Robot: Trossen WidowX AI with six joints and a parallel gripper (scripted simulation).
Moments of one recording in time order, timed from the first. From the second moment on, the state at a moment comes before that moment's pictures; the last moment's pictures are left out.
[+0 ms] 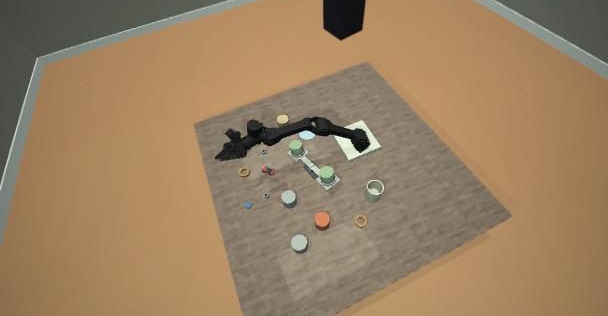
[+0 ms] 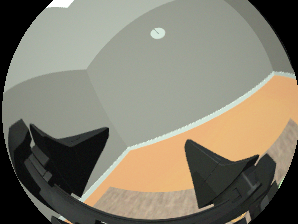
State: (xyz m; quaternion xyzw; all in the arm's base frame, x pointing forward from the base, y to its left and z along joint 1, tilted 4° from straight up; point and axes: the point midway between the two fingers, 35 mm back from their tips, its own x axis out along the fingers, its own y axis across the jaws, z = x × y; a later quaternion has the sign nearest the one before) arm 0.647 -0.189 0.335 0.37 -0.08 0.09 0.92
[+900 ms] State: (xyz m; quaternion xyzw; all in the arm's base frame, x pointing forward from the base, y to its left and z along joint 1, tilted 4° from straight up) arm 0.420 -0.220 0.338 0.15 0.17 -0.04 0.97
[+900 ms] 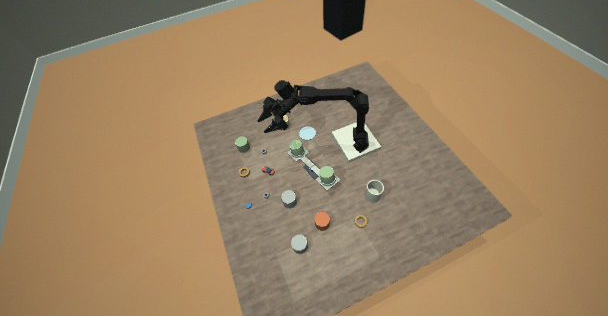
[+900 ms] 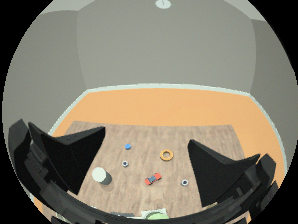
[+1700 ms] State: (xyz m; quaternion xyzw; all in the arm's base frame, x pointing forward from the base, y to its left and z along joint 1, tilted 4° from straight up) arm 0.180 -0.085 0.229 0.02 0.38 0.03 0.92
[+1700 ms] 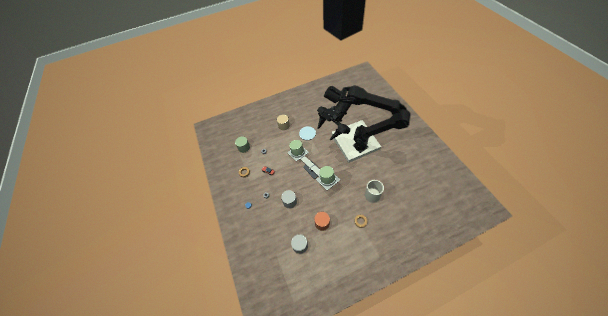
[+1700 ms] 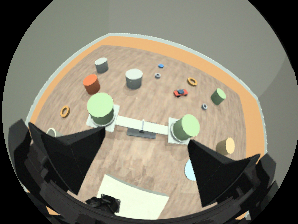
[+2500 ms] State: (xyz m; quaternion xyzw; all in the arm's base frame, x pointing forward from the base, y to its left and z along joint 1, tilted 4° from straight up) arm 0.206 -0.122 0.218 0.24 0.47 -0.08 0.84
